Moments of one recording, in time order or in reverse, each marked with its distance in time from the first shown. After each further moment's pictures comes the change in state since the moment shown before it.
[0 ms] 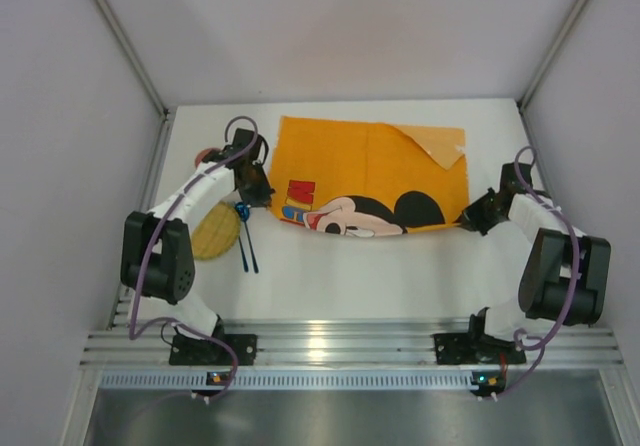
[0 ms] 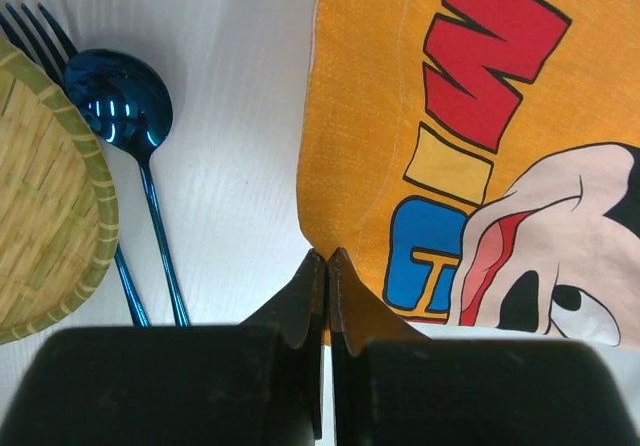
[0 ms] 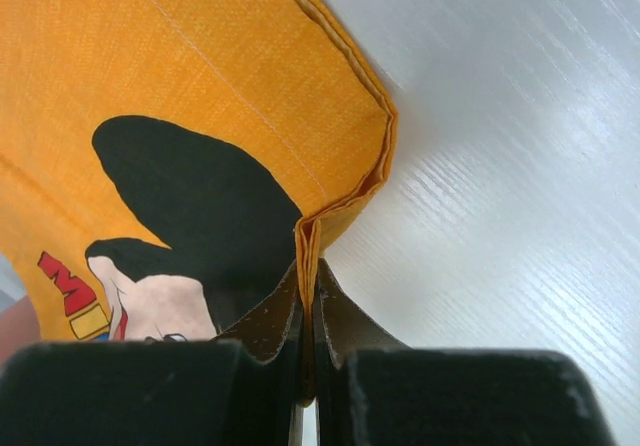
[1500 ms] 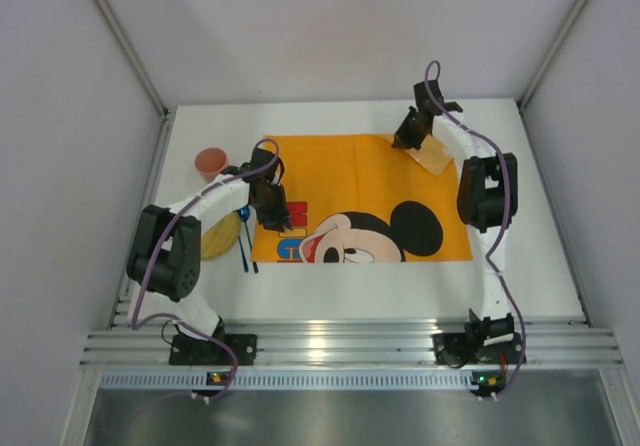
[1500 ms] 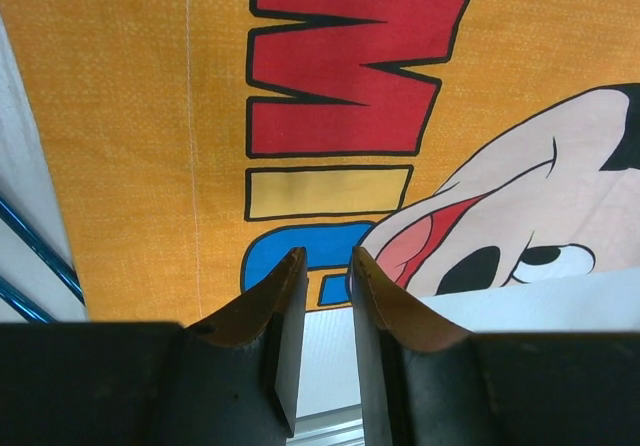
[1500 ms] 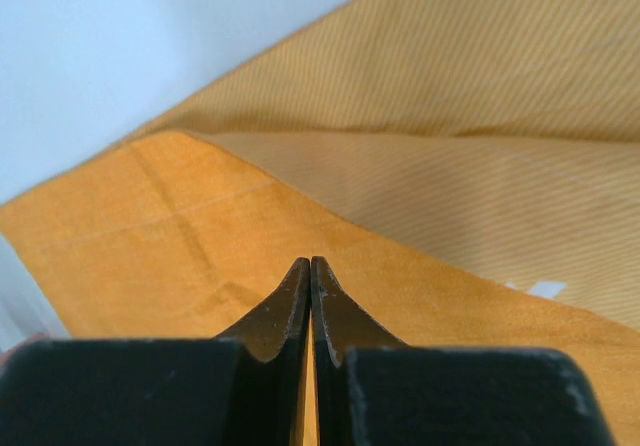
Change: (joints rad) left arm -0.090 0.032 -0.139 0.064 0.166 0.048; right arm 0.392 0.846 1.164 -0.120 0.106 -0.045
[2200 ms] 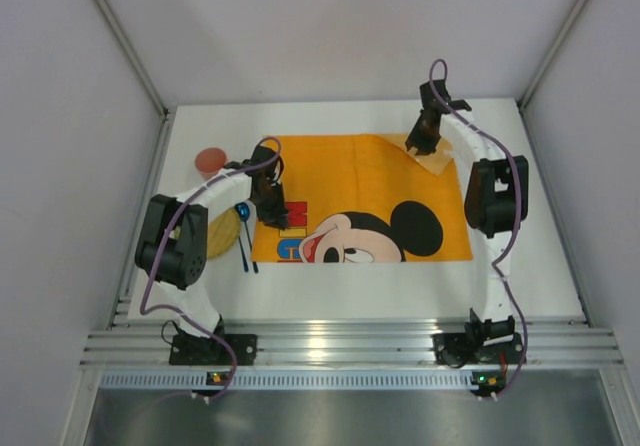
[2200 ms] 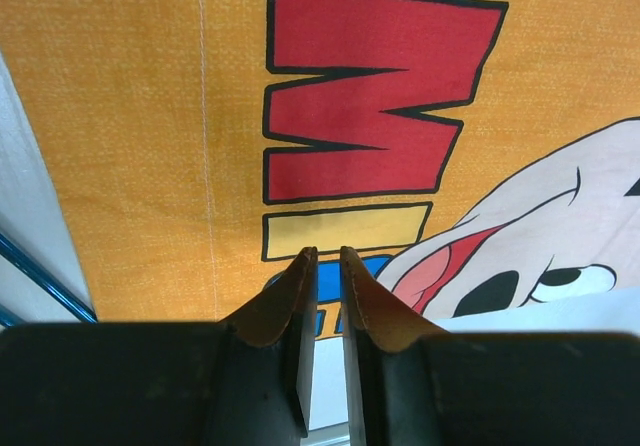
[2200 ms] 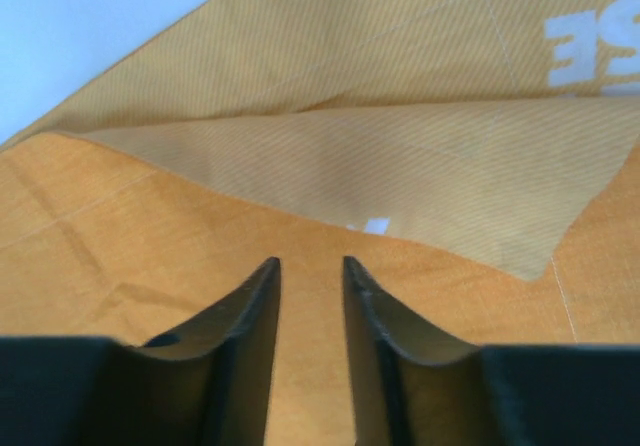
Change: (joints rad) left arm 0.028 0.089 0.054 -0.004 0.016 0.060; right arm -0.005 -0.056 -0.010 -0.135 0.245 -0.104
